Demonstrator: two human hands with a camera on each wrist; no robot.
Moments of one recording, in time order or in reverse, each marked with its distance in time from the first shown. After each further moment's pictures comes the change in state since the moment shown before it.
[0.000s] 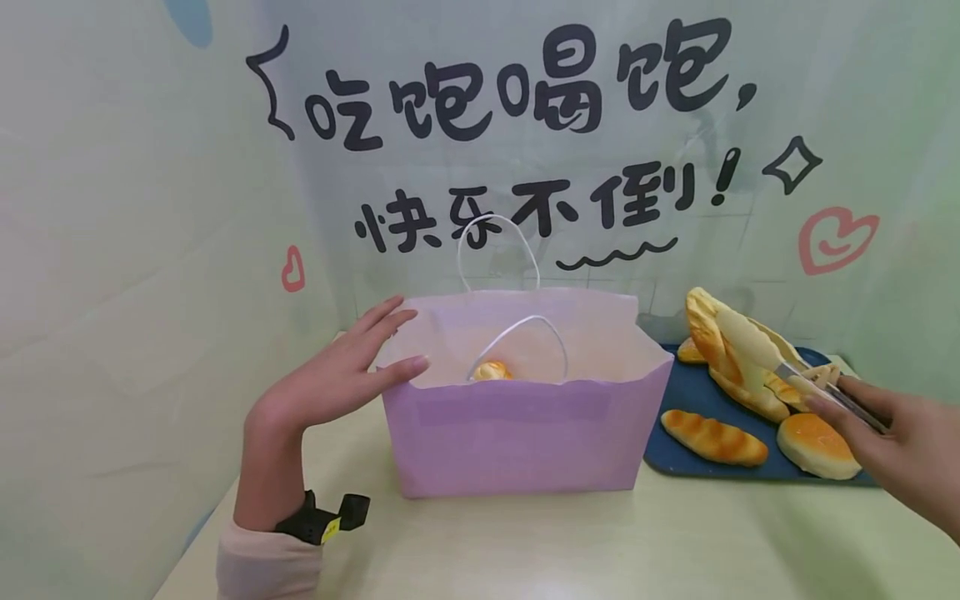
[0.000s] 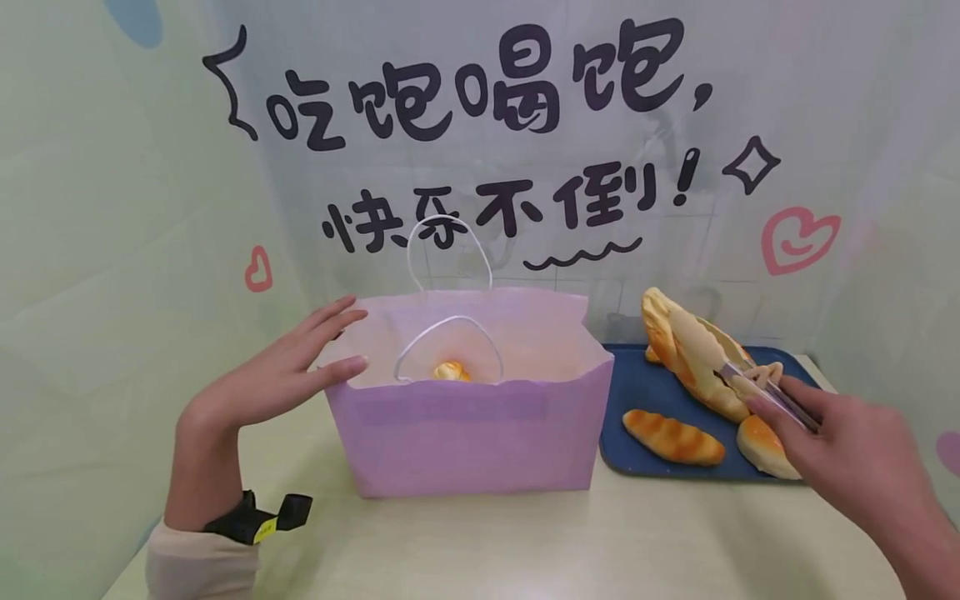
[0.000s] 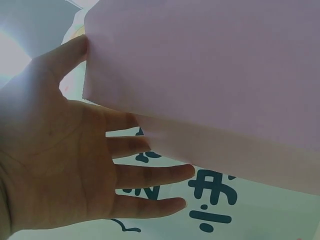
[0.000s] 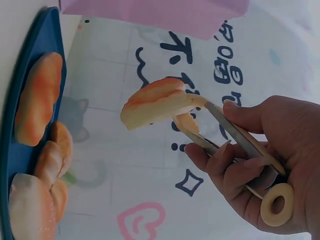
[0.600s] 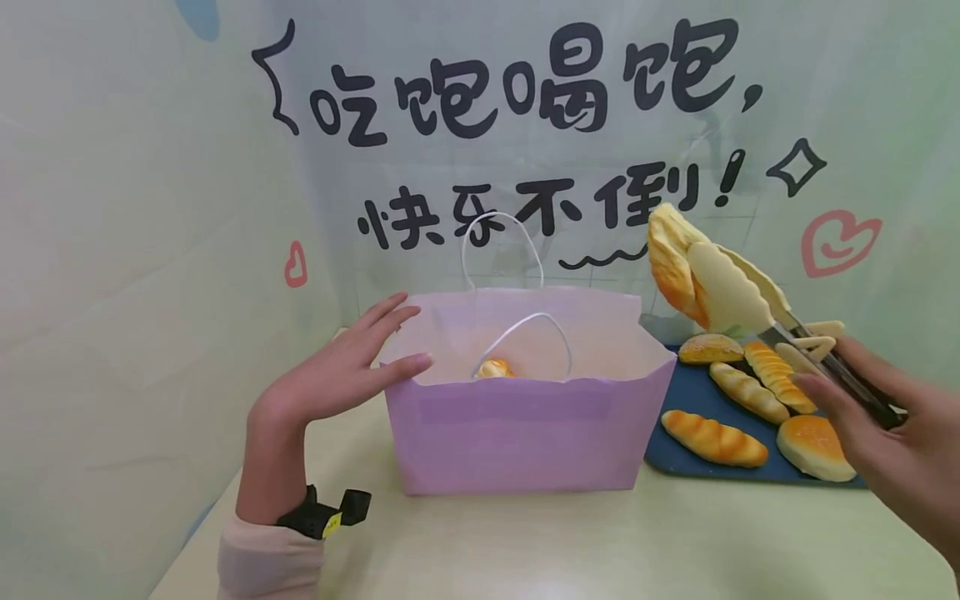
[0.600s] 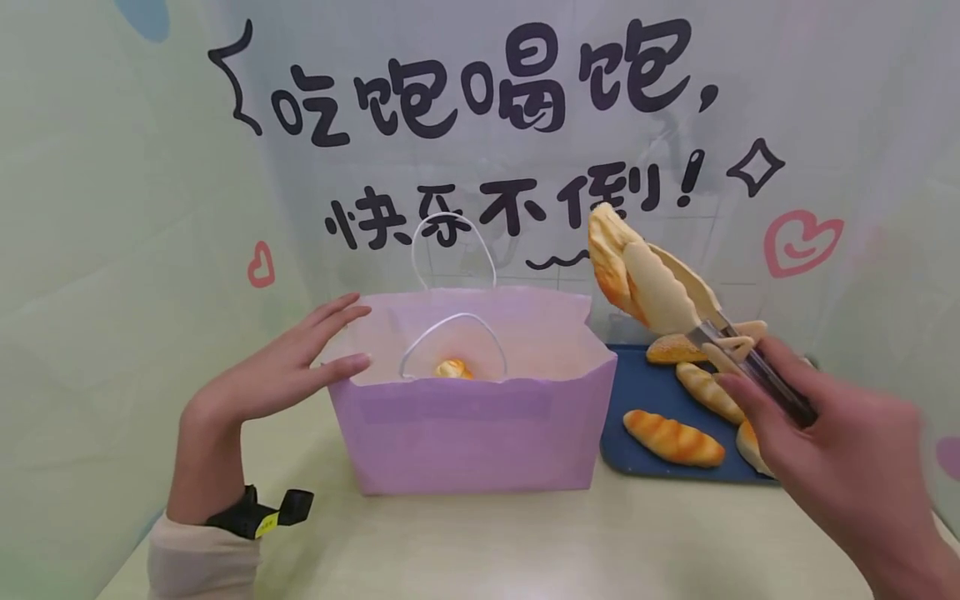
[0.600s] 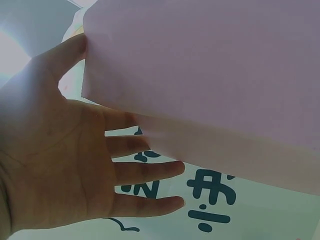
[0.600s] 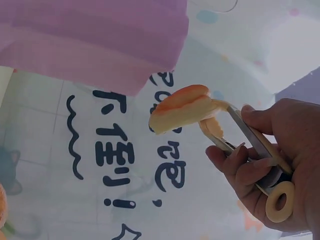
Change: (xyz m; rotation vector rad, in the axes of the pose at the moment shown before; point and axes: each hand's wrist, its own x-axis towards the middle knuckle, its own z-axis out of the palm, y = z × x) left_hand 0.001 -0.002 0.000 0.009 0.001 -0.012; right_hand -0.014 -0.081 -0.024 0.329 0.327 -0.254
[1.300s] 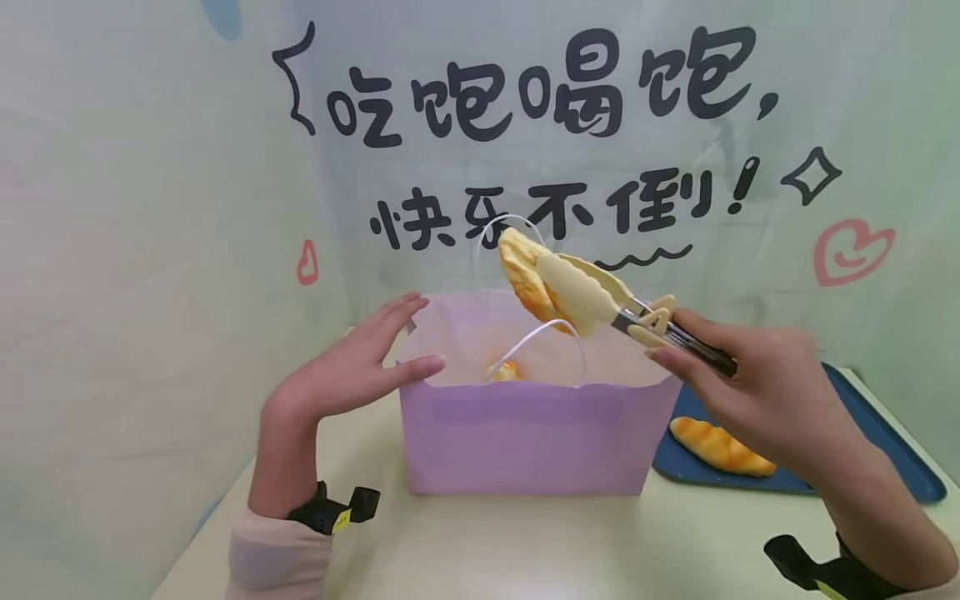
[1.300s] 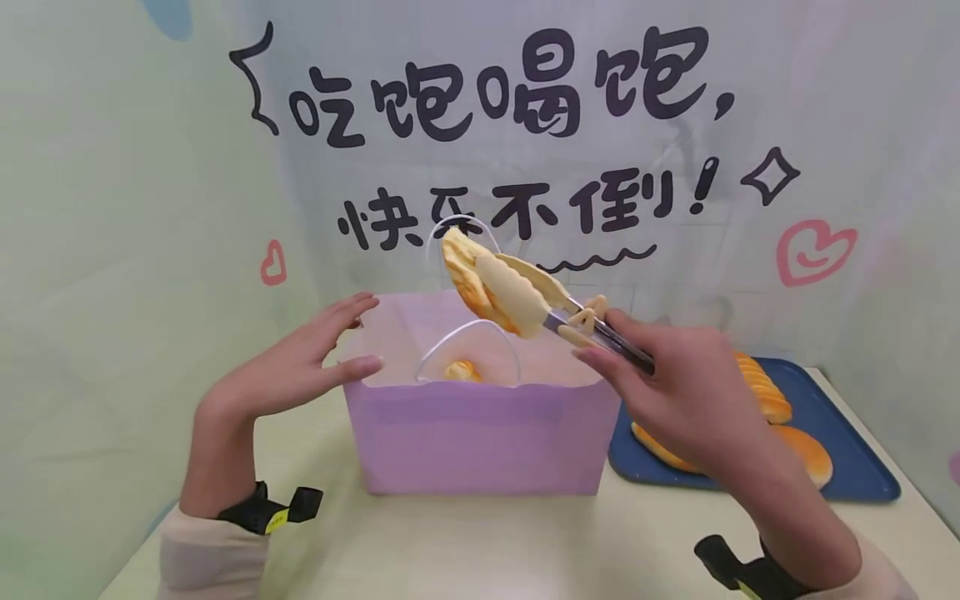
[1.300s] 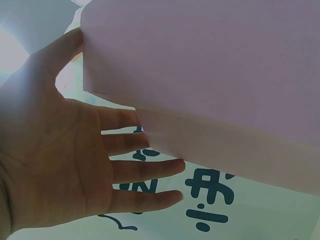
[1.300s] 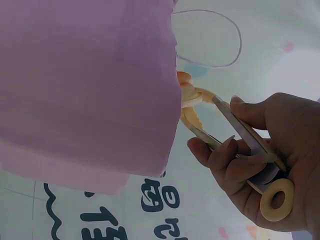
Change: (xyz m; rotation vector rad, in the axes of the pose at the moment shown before) left_hand 0.000 -0.004 -0.002 -0.022 0.028 0.031; right_hand 0.047 -0.078 0.049 -0.035 -0.222 -0.259
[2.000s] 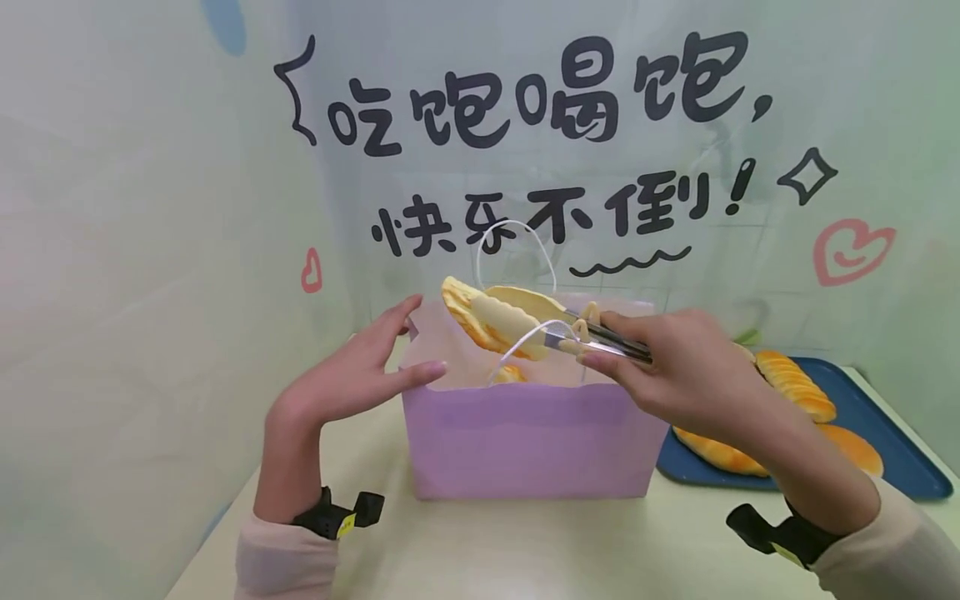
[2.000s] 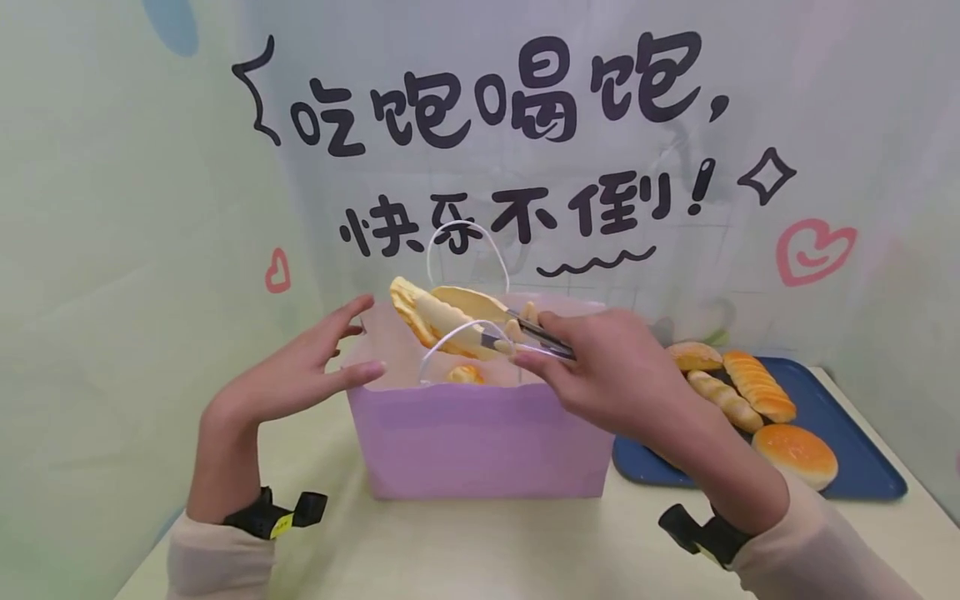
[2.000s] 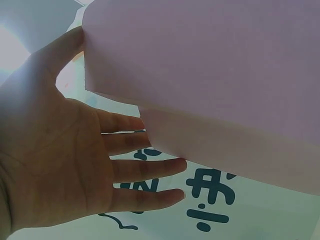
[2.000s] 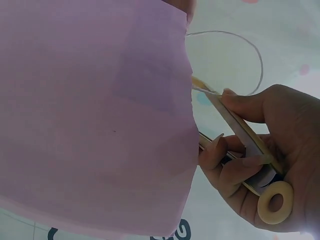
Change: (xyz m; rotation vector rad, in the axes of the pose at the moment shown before) left_hand 0.000 0.002 0.001 -0.065 0.011 -0.021; right_hand 0.036 -0.024 0.021 -0.013 -0.297 -0.006
